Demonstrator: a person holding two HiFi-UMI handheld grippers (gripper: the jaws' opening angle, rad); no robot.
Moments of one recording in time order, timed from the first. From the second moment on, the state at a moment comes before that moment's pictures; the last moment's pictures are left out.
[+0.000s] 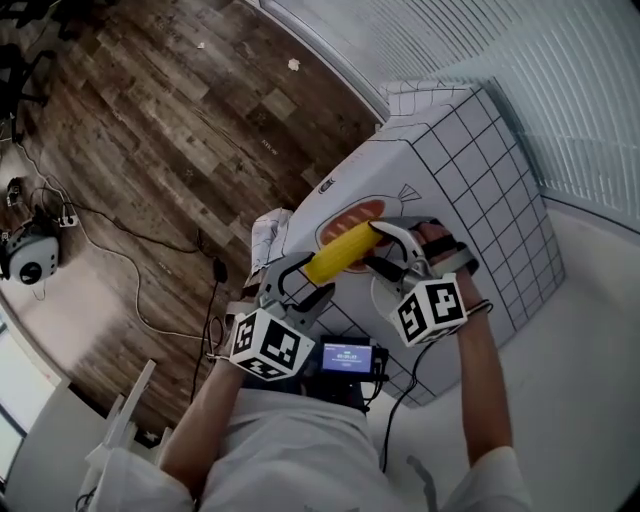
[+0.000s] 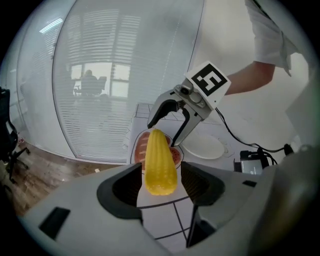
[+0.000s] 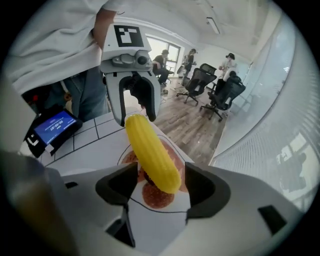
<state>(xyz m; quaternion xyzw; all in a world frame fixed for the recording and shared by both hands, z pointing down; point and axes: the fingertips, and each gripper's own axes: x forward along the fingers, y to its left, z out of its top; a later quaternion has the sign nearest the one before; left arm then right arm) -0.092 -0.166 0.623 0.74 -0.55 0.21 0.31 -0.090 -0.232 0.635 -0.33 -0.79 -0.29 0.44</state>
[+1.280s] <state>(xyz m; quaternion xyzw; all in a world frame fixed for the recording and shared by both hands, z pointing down) -0.089 -0.173 0.655 0.75 -0.51 0.24 0.35 -0.093 -0.213 0.667 -0.50 -0.66 -0.31 0.47</state>
